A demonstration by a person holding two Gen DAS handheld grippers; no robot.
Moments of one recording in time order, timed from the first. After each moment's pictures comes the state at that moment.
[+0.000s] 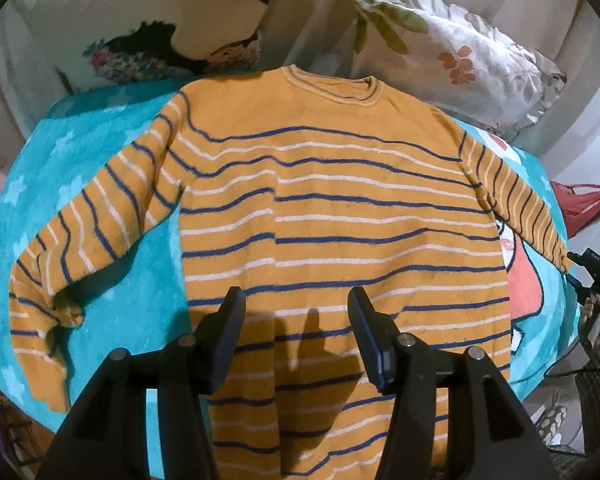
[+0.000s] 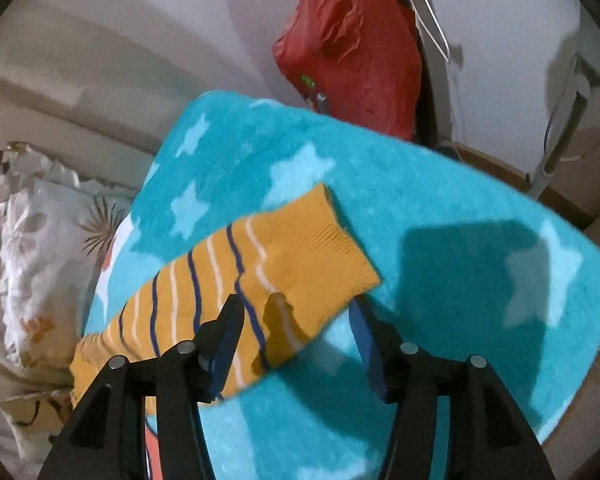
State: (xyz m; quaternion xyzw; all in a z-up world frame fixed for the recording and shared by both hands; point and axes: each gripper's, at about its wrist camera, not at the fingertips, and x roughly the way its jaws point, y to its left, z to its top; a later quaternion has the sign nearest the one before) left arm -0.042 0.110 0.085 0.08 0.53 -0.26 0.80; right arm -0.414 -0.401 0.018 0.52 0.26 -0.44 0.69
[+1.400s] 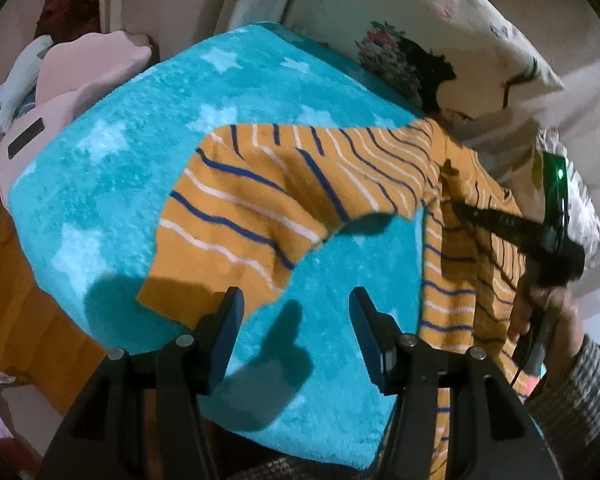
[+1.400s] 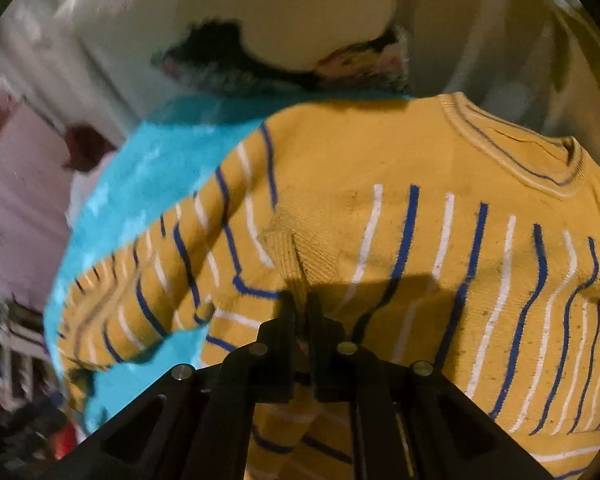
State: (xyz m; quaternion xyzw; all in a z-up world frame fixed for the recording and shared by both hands) left arm -0.032 0.340 0.057 -0.14 0.53 -0.10 0.83; right arm 0.066 0.046 0.032 0.12 0.51 0.05 0.85
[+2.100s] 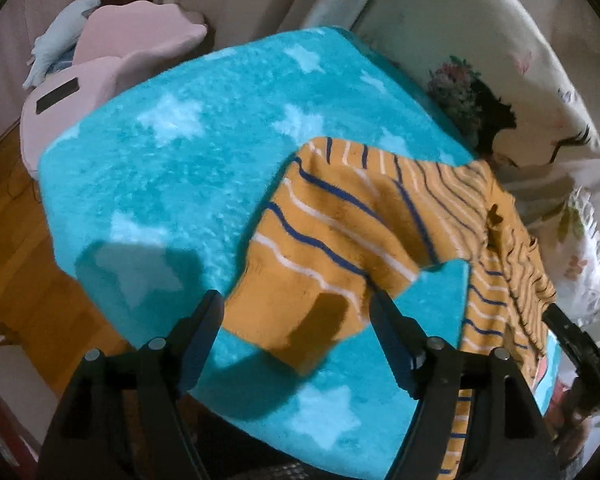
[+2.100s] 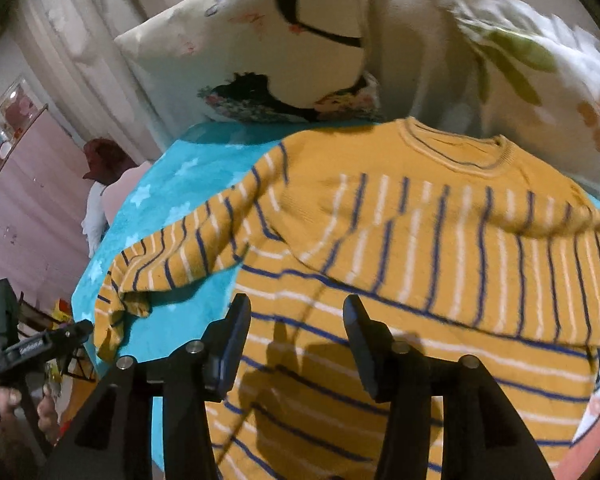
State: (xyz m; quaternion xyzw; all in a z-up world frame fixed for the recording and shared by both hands) left arm -0.012 0.390 0.034 -0.18 0.55 -0.04 0.82; right arm -0.043 0.014 0.090 0.14 0.46 0.05 0.88
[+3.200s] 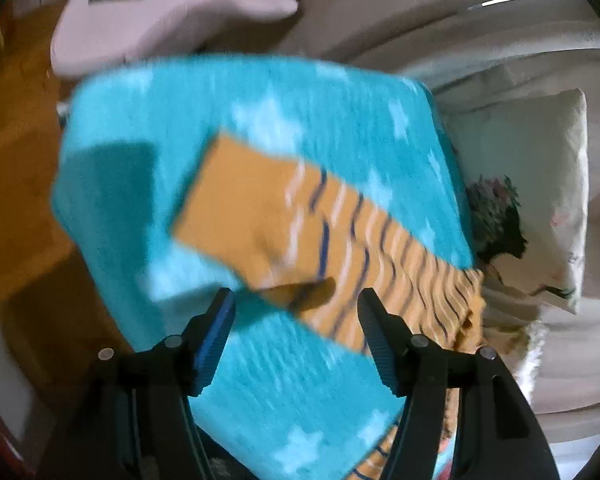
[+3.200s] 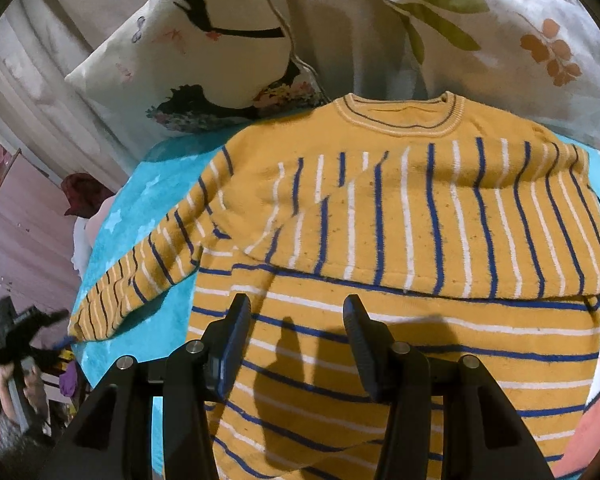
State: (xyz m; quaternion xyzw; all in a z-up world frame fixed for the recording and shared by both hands) left arm 0.001 0.480 0.013 -0.41 0.54 0.01 0.73; right arm -0.047 -0.011 0.073 0.19 0.46 0.02 0.86
